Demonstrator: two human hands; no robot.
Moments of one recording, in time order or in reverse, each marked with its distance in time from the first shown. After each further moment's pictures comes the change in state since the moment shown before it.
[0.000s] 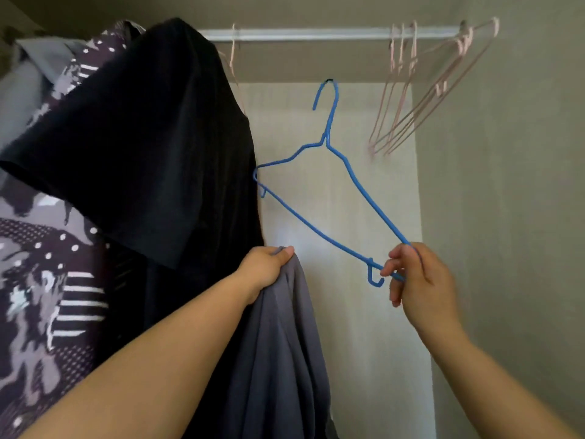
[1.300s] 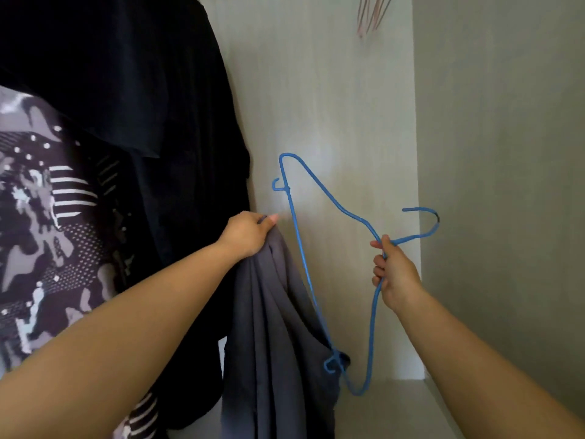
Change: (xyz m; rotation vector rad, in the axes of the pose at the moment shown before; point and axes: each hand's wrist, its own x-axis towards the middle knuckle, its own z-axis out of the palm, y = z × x) left_hand -0.092 -0.057 0.012 0.768 -0.025 0.040; right_hand -0.106 0.105 -0.027 0.314 0.032 0.950
